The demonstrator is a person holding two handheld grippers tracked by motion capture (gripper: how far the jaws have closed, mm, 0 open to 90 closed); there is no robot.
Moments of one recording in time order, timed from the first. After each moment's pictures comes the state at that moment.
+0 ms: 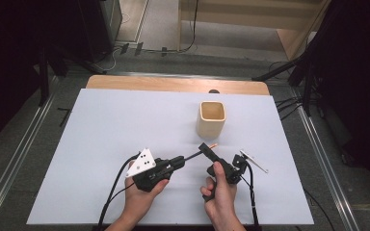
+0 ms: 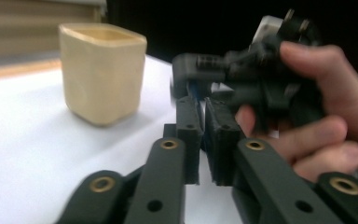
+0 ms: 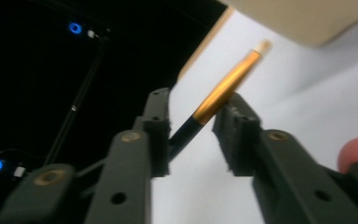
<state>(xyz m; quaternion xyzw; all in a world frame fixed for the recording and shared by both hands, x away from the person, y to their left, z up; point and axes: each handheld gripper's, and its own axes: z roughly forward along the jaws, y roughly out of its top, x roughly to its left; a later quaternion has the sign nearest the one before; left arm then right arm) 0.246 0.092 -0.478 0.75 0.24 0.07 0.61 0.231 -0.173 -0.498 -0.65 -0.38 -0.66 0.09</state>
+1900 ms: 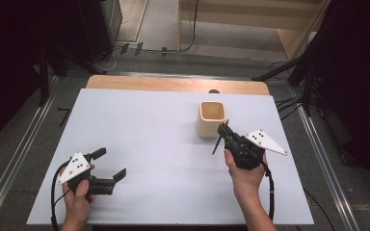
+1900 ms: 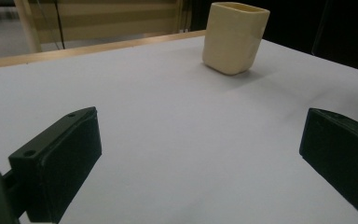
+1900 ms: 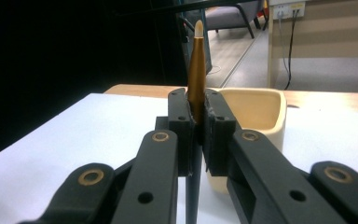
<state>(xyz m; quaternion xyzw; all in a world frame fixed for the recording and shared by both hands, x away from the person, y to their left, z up) 0.238 0.248 -0.475 0.74 0.33 0.19 0.56 0.241 -0.196 -0.419 -0.50 -0.60 -0.56 -0.27</state>
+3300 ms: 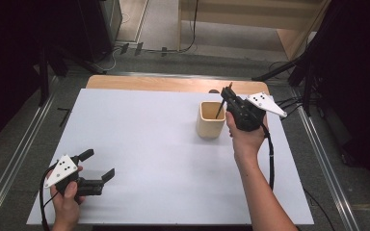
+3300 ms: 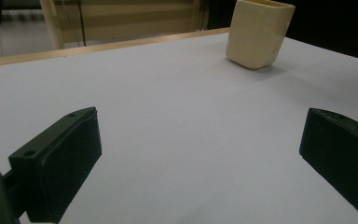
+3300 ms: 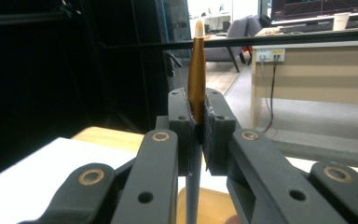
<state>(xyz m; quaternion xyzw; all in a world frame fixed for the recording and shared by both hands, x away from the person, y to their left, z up) 0.236 0.273 -0.481 0.73 0.34 0.21 0.55 0.320 -0.206 -0.382 -0.48 -0.58 -0.57 -0.32</state>
